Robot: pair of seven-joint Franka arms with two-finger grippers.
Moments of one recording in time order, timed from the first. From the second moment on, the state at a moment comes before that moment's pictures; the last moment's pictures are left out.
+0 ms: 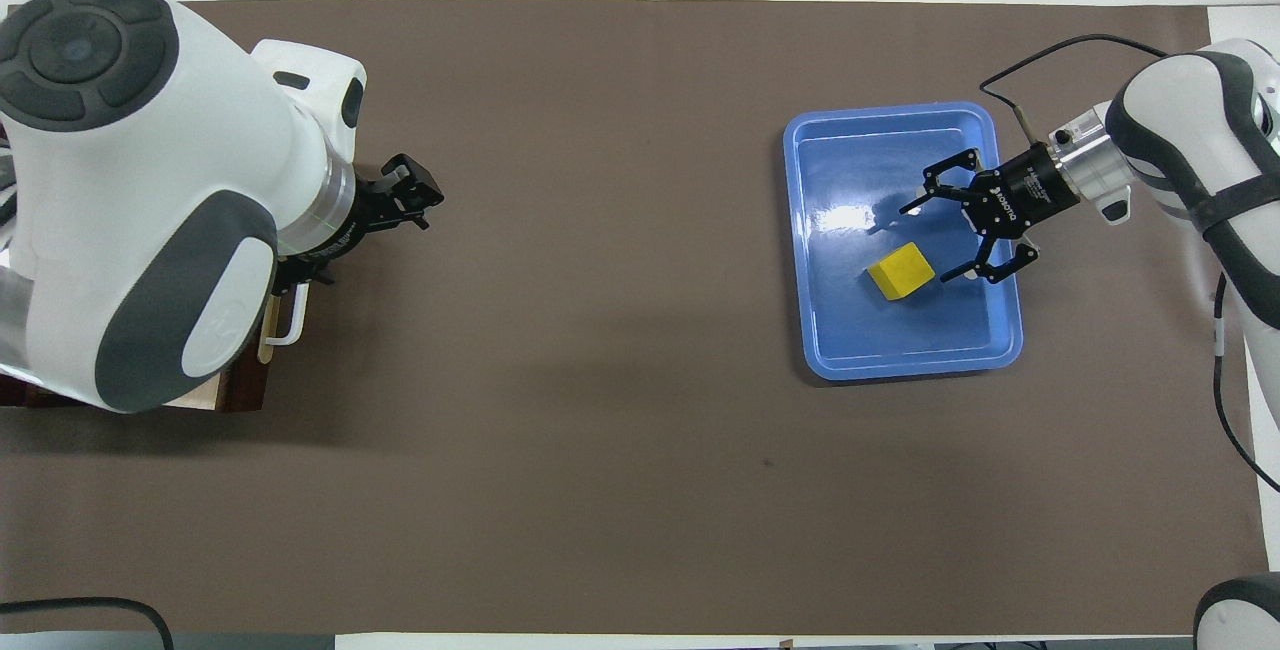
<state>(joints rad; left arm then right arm) -0.31 0.10 -0.14 -1.62 0.04 1.68 -0.99 -0.28 0.68 0.14 -1.48 0.59 1.57 0.74</state>
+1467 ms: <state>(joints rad) -0.45 0.09 -0.12 -1.90 0.03 1.99 -2.23 -0.25 0.69 0.14 -1.49 0.59 1.57 0.74</state>
